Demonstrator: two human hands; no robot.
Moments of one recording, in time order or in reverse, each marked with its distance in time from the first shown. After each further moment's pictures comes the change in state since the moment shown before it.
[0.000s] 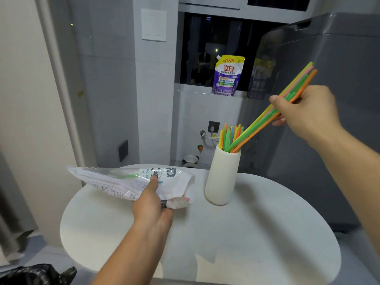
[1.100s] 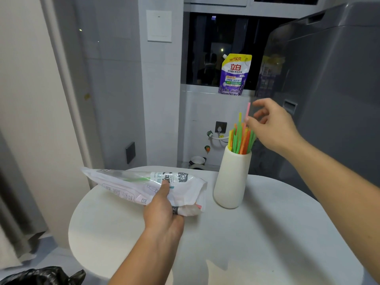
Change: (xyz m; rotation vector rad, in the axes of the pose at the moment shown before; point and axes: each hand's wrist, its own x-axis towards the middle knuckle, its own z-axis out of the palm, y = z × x) left_hand -0.003 -0.008 0.001 0.009 0.031 0.027; right_hand 0.002 0.018 0.077 -0.045 -0.197 -0.040
